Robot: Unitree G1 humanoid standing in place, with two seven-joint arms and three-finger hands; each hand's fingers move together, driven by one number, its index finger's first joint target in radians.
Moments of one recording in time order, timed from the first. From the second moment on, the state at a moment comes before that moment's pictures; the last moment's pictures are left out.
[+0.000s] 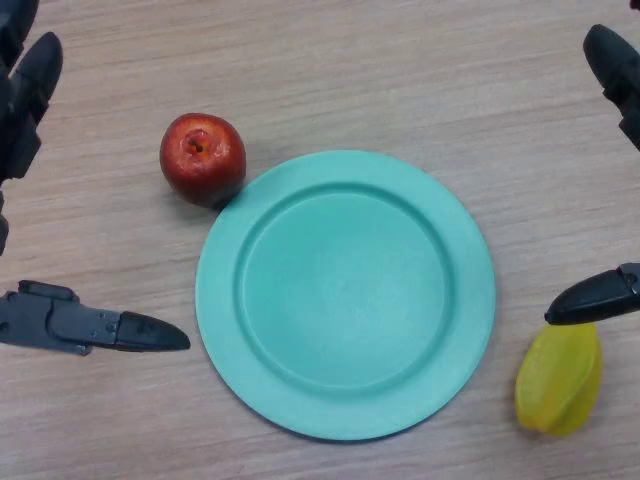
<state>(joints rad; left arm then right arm) -0.02 0.29 0.34 -0.92 -0.22 0.50 -0.23 -0.18 -0.40 -0.29 -0.87 0.51 0.70 0.11</state>
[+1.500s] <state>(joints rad) -0.63 0.25 -0.04 0.42 0.30 0.18 0.02 -0.13 -0.43 -0.43 -0.83 0.56 0.65 0.08</state>
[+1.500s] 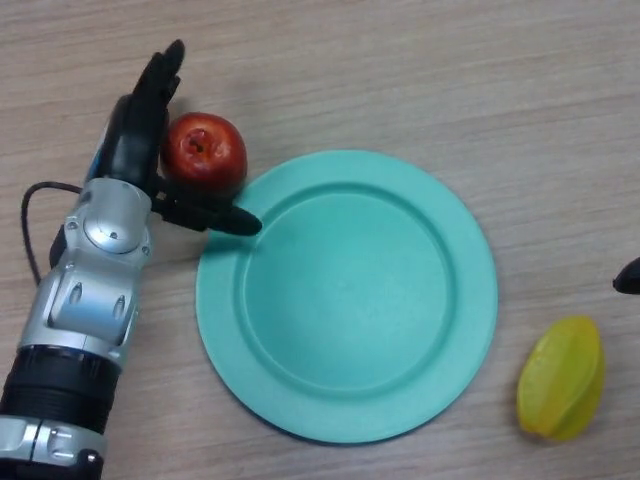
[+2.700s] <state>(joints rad) -0.11 0.21 -0.11 -0.25 0.53 0.03 -0.26 -0.15 -0.45 -0.43 -0.84 0.55 0.63 0.08</state>
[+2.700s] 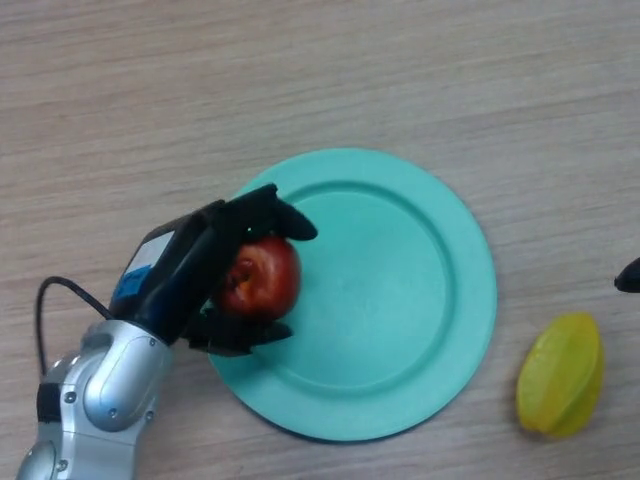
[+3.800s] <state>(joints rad) -0.10 0.37 0.39 -0.79 -0.35 0.60 -0.24 -0.18 -0.42 -0.31 -0.85 0.53 0.64 0.08</state>
